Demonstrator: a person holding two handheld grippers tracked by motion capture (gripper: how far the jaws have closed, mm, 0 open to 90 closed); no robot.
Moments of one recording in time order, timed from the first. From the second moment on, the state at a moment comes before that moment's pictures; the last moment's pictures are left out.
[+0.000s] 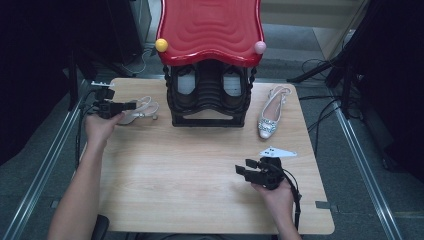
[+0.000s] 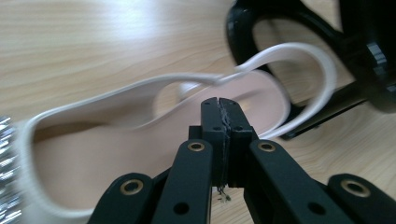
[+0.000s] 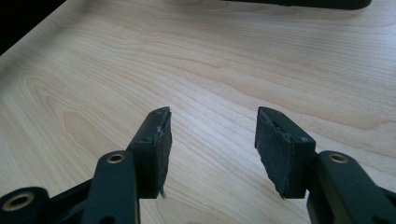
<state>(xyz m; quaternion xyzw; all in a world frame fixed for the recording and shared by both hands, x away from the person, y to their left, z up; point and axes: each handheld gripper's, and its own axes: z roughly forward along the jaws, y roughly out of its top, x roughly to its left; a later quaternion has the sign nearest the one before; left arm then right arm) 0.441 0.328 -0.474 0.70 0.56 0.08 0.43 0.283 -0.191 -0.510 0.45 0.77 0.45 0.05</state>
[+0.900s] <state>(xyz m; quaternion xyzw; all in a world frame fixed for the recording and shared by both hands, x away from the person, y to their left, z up) 0.426 0.329 -0.485 0.73 0.56 0.05 0.38 0.294 -0.176 -0.509 0.43 0.78 0.45 0.04</state>
